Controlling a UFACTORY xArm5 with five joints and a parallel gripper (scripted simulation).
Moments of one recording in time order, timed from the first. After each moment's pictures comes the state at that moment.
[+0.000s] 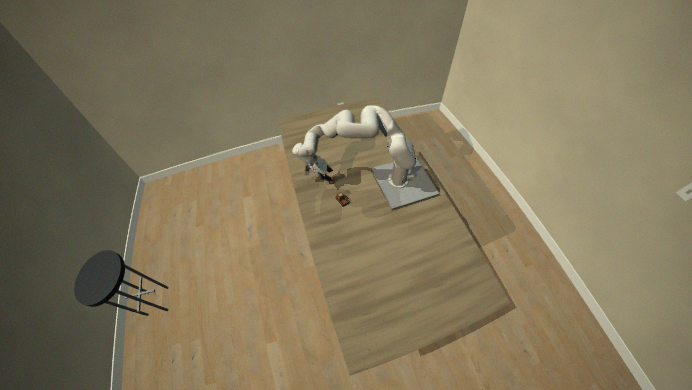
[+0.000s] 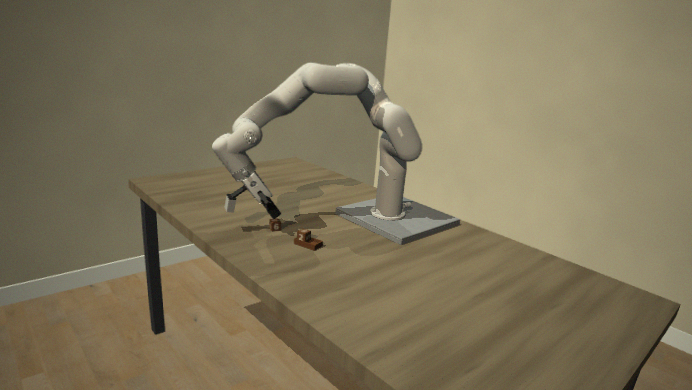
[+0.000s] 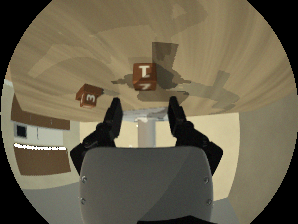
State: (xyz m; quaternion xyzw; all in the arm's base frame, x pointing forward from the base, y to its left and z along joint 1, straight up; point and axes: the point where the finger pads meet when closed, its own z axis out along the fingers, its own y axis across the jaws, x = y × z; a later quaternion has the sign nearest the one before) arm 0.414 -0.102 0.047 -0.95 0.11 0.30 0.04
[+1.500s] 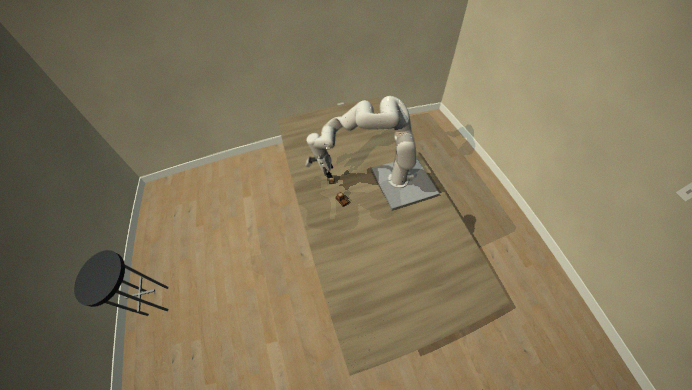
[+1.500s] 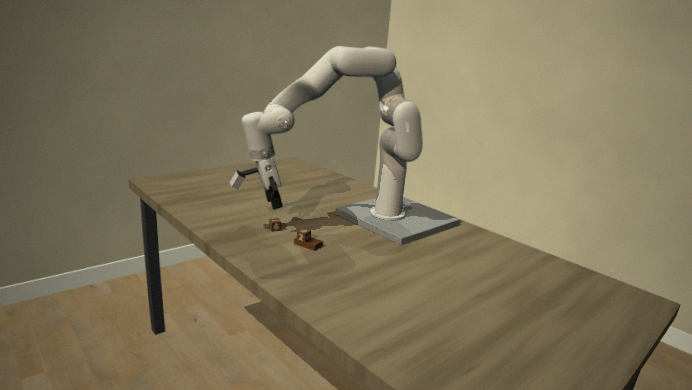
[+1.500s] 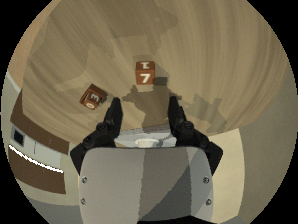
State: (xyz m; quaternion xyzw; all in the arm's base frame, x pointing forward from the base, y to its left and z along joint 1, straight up) arm 0.409 -0.100 0.078 -0.98 0.11 0.13 0.02
